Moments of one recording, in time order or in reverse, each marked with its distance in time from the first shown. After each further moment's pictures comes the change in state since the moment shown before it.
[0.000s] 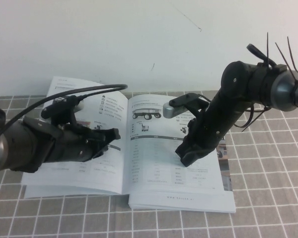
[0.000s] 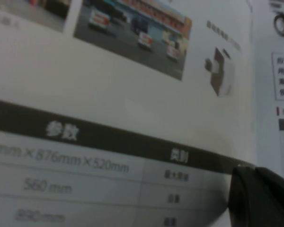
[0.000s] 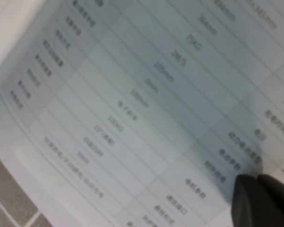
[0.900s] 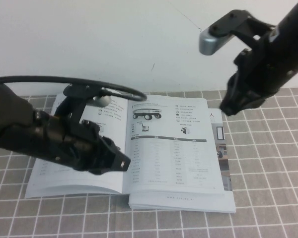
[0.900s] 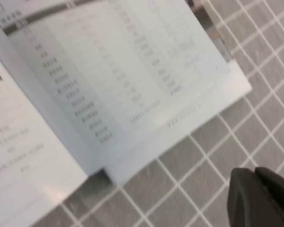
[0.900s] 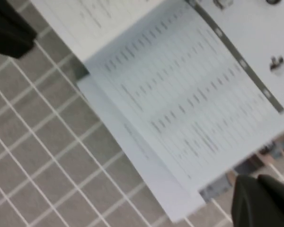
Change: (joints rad) right arm 0.000 -0.482 0.000 -0.179 0.234 0.050; left arm 0.005 -0.319 -0.062 0.411 0.670 0.040
